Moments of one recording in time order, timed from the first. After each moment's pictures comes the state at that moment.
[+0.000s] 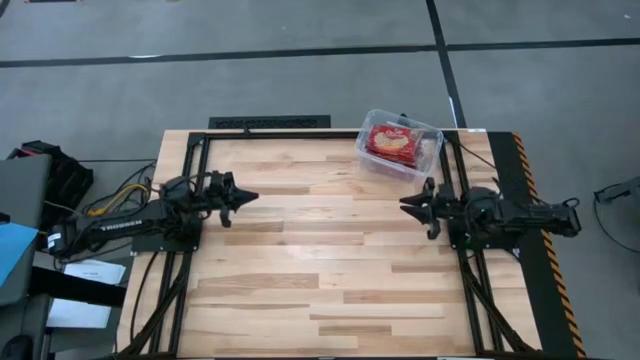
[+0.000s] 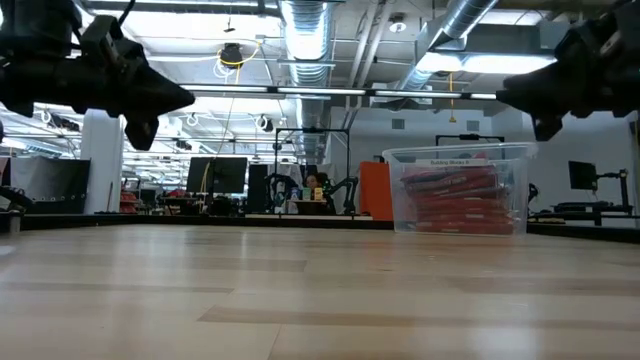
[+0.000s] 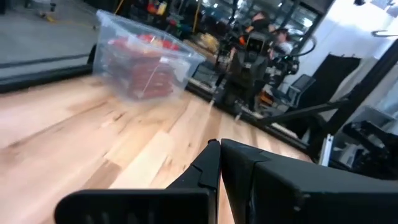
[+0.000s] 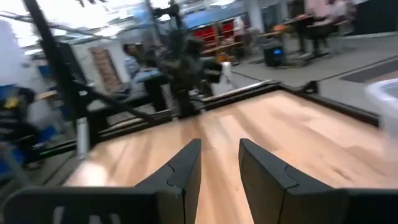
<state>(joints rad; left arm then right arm) 0.38 0.38 0.01 0.46 0.19 -0.48 -0.04 0.00 0.01 0.05 0.10 0.26</state>
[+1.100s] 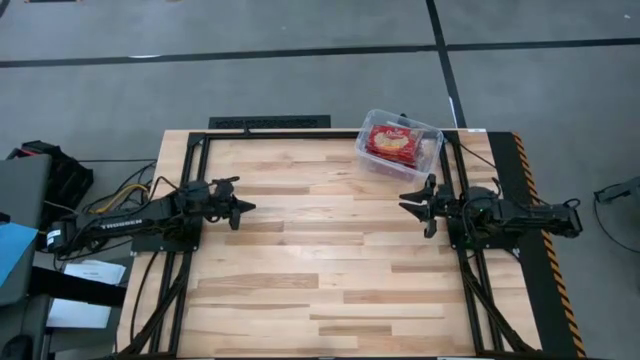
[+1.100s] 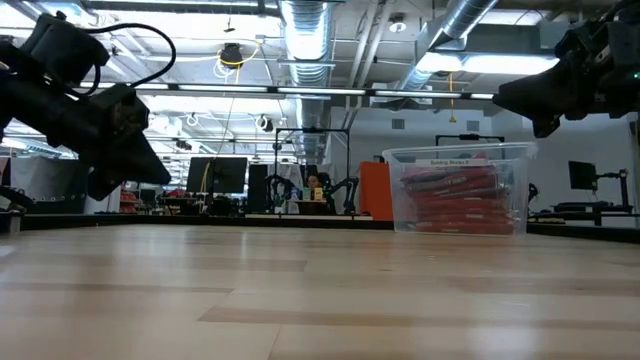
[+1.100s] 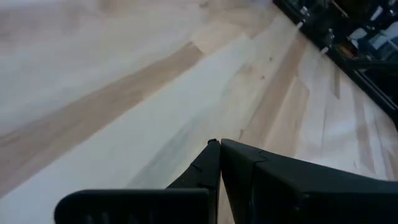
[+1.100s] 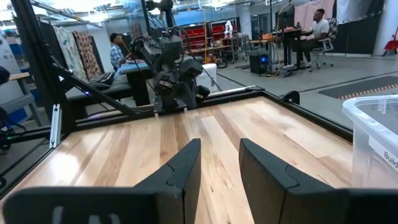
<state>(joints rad) 0.35 0.40 0.02 0.01 0.05 -0.58 -0.05 0.02 0.01 0.04 0.13 0.15</state>
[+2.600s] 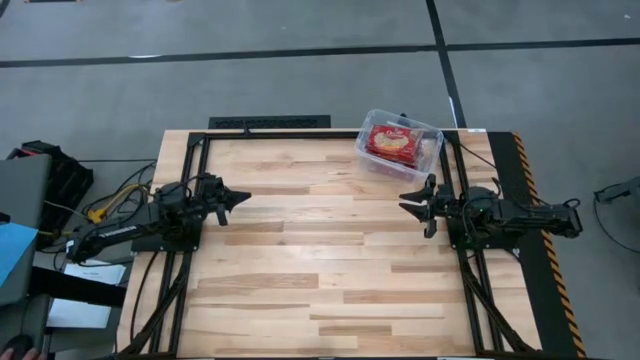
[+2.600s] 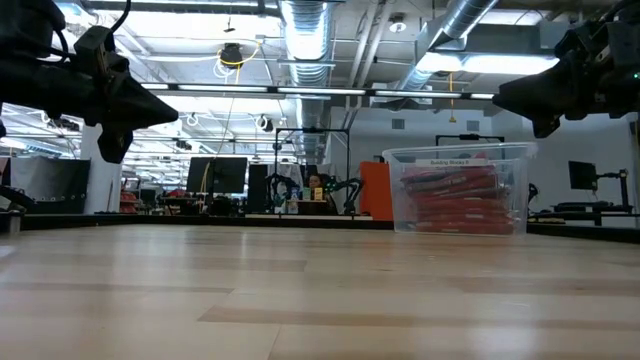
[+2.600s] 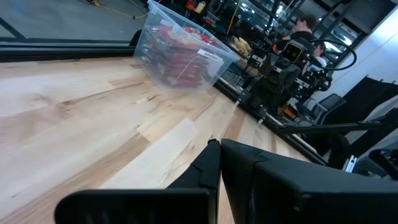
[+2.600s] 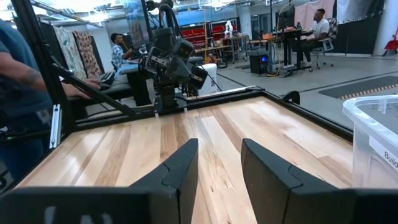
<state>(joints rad) 0.31 0.02 0.01 0.02 -0.01 -0.59 -0.05 0.02 0.01 0.04 0.13 0.15</state>
